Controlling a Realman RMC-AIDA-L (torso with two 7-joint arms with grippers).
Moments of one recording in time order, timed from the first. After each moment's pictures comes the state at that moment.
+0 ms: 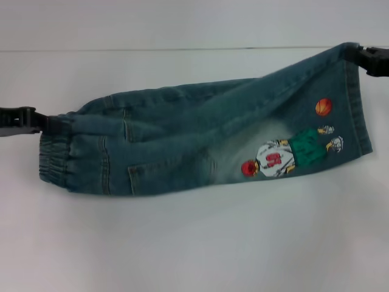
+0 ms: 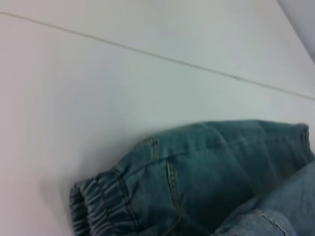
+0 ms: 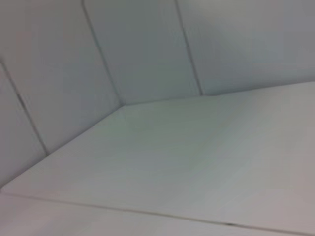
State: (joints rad) left arm -0.70 -1.97 0.37 0.87 2.58 1.61 -2.31; right arm 0.61 1.98 -0.48 -0.58 -1.94 -1.20 1.59
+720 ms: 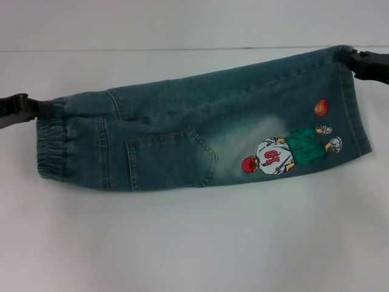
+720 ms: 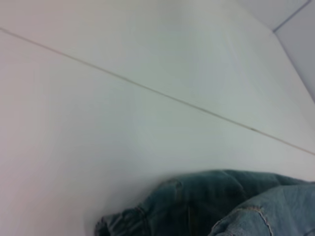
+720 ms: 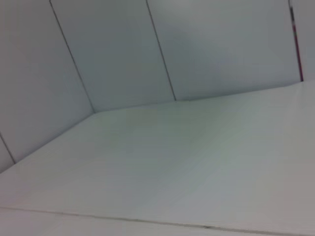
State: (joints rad) left arm -0.65 -1.98 0.35 0.81 2.47 1.46 -2.32; right arm 0.62 2.02 -0.47 -0.50 -1.86 -1.06 1.46
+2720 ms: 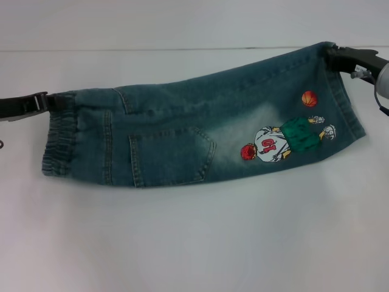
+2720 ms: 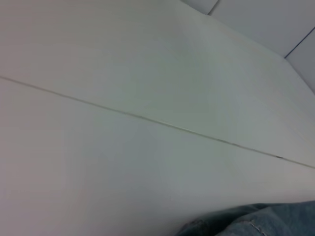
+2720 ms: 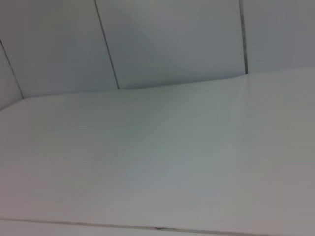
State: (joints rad) left arm -0.65 -2.05 0.38 0.75 2.39 1.21 -2.15; right arm 0.74 2.08 -0.57 -0.39 -1.72 -0.65 1.34
